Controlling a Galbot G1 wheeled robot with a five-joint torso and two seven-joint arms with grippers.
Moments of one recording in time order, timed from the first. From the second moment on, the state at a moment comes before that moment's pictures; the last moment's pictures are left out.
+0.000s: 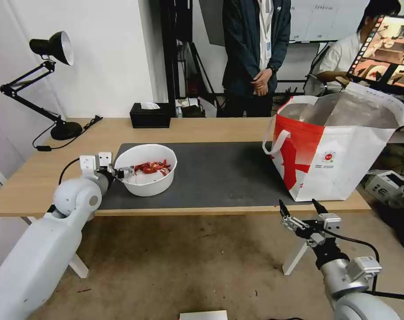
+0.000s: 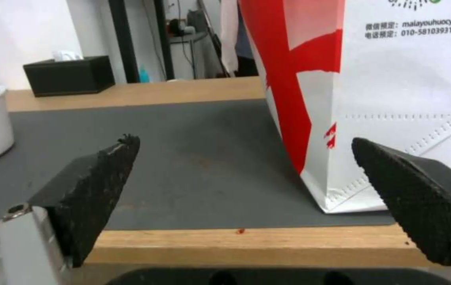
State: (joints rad) left arm 0.83 -0.91 -0.31 -1.80 -0.89 0.74 -0.40; right arm -1.70 1.16 0.62 2.24 0.46 -0.03 0.10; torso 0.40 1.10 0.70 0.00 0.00
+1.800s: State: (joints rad) left arm 0.50 -0.89 -0.11 -2.00 -1.51 0.74 -0.86; right arm -1.66 1.17 0.60 2.16 0.46 -0.03 0.16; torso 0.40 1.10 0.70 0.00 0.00
